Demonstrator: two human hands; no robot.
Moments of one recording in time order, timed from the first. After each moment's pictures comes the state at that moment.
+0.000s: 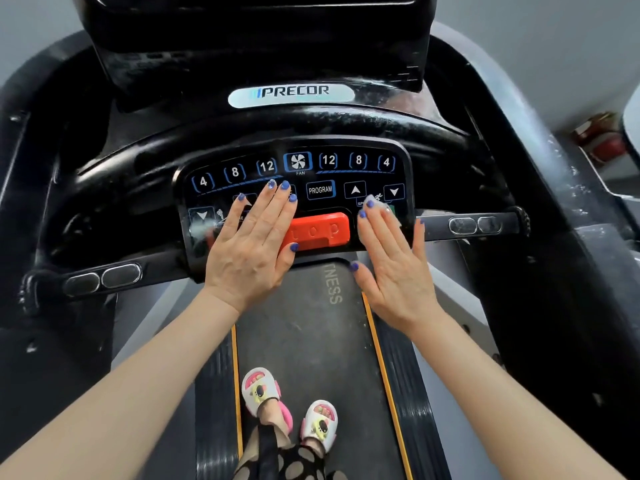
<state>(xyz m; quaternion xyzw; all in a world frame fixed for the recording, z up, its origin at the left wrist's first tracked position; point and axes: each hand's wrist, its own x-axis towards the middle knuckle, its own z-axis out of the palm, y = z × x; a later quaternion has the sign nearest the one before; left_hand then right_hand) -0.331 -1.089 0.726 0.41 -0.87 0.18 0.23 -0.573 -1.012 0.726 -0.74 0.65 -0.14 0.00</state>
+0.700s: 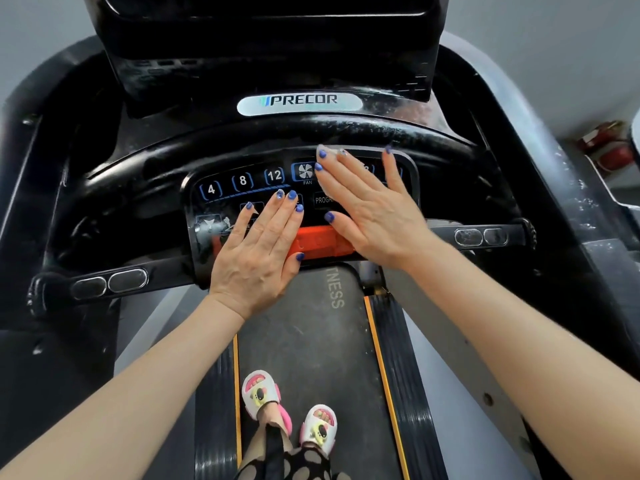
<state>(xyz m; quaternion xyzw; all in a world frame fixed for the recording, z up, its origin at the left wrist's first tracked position) -0.330 -1.091 0.725 0.40 -0.86 0.19 0.23 -0.563 -1.100 0.786 -0.84 0.54 -0.07 -0.05</state>
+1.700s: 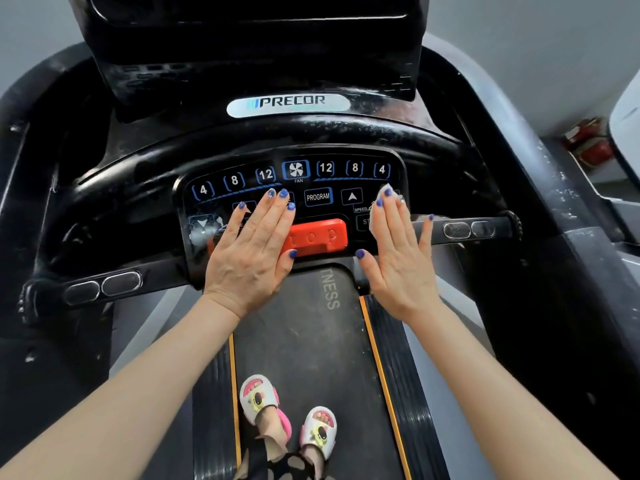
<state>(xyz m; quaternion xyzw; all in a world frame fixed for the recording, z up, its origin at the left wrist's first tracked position) -0.331 -1.090 0.725 0.41 -0.87 0.18 0.21 -0.580 -1.024 0.733 -0.70 0.70 -0.14 0.02</state>
